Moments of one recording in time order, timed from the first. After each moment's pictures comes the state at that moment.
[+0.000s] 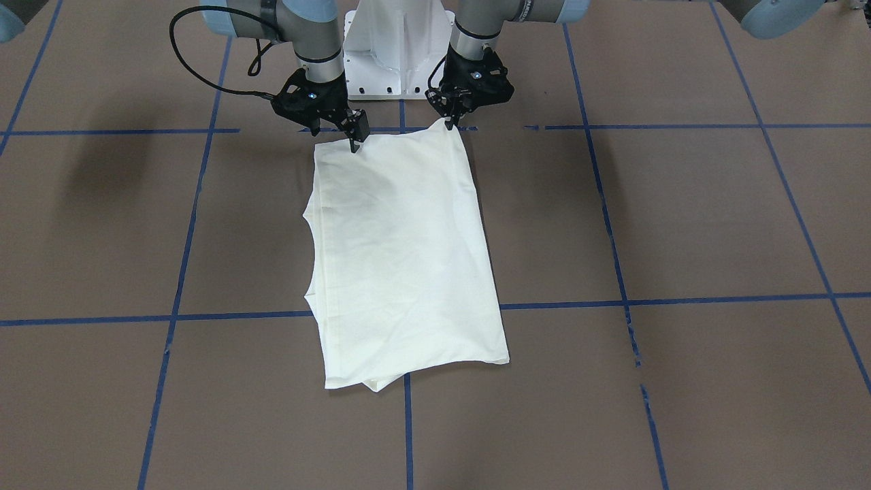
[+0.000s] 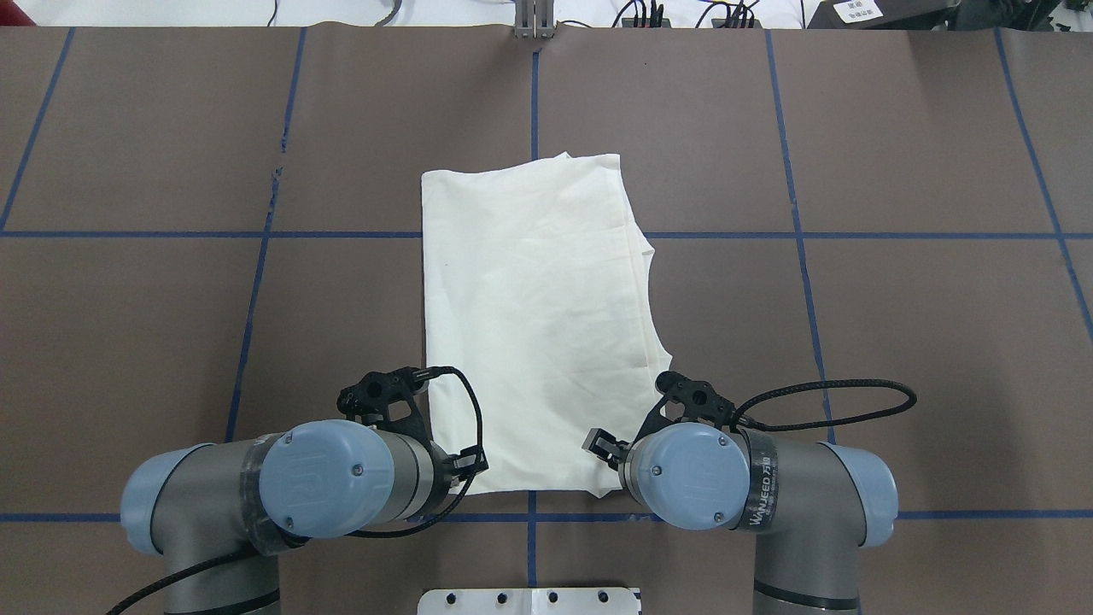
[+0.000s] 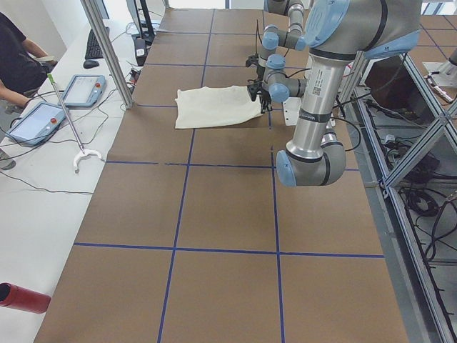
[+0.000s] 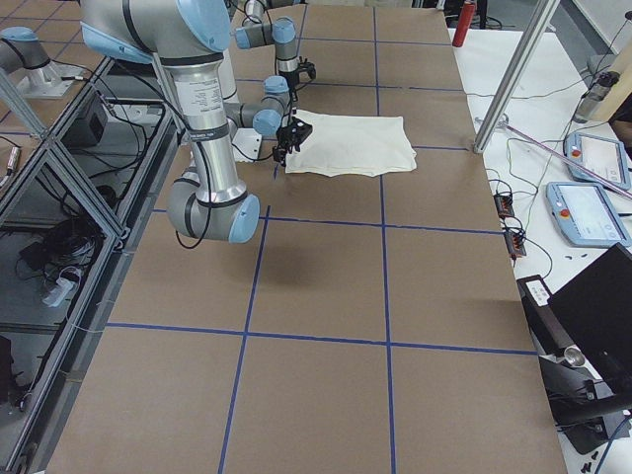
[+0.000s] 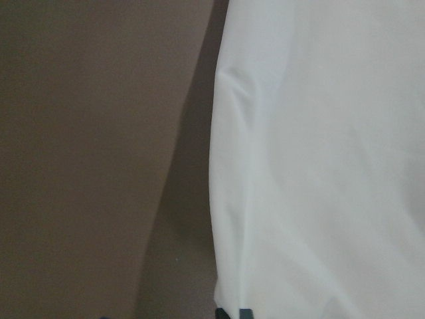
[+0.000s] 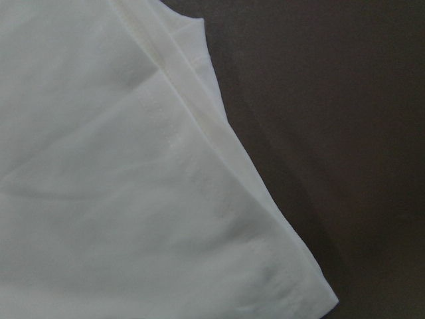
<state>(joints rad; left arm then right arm) -0.21 -2.02 -1.97 -1.65 -1.64 -1.75 0.20 -1.15 1.91 -1.57 1.60 1.94</state>
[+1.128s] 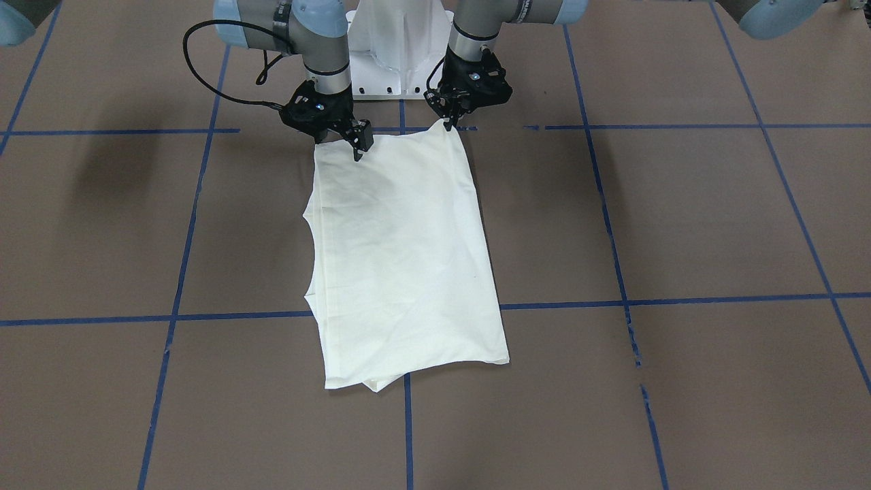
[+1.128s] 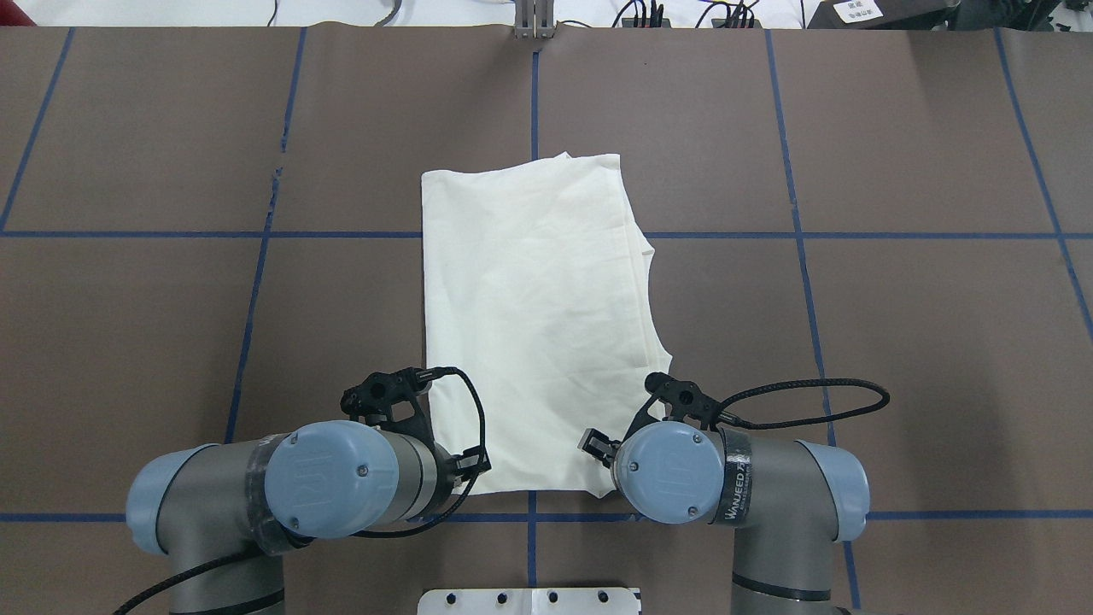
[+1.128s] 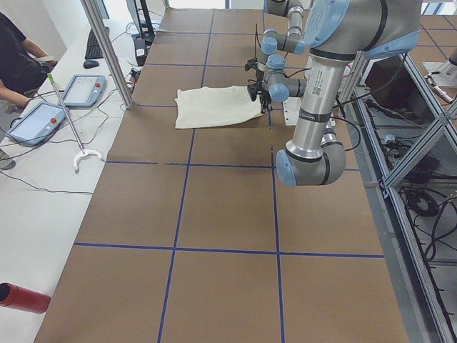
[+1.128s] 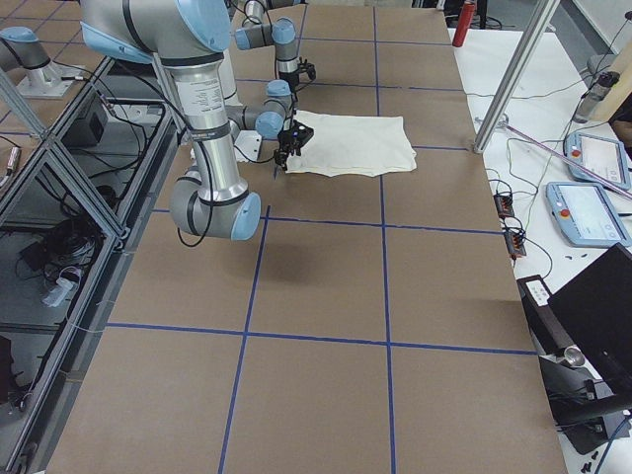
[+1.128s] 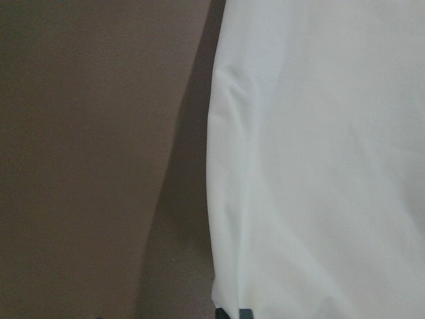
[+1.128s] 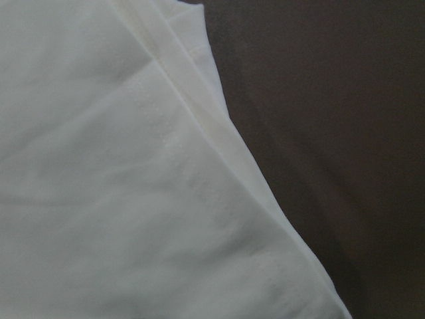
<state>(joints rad) -0.21 -2.03 -1.97 -1.65 -1.64 -1.75 0.20 -1.14 1.86 -1.57 1.60 1.94</state>
